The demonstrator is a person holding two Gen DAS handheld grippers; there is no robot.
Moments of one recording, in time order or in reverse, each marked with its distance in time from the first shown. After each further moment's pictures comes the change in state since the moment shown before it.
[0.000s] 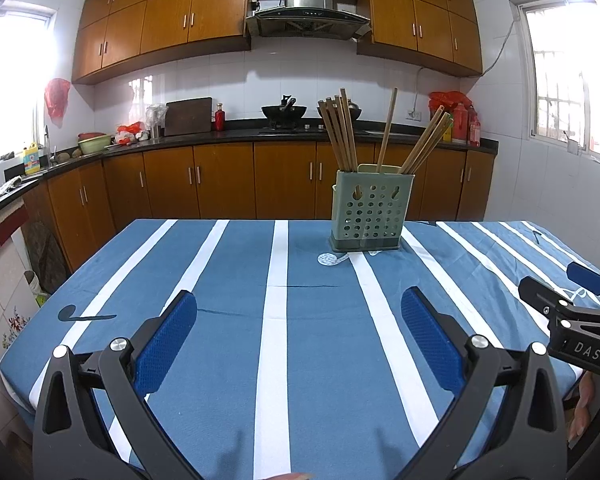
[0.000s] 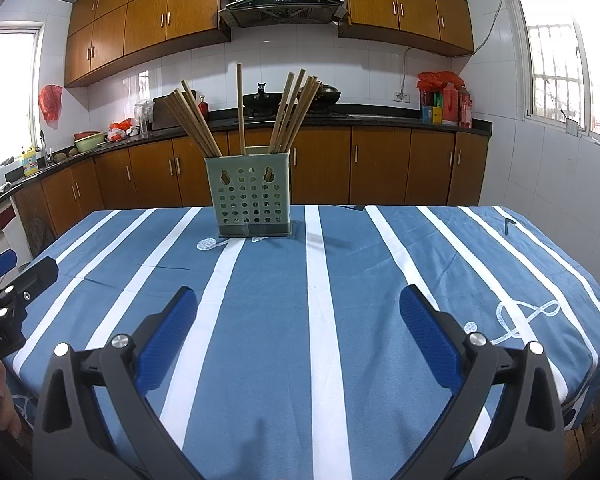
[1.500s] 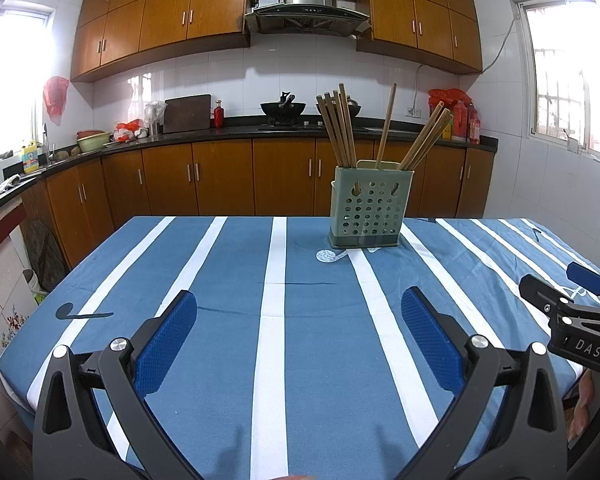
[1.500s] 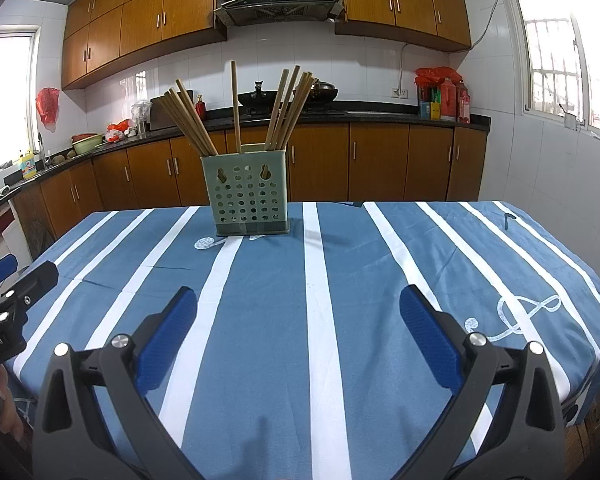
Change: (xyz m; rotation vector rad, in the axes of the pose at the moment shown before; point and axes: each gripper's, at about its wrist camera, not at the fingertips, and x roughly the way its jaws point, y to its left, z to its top) left arm -0.001 -0.001 0.001 0.000 0.002 0.000; right arm 0.003 -0.001 0.001 0.009 0.002 0.001
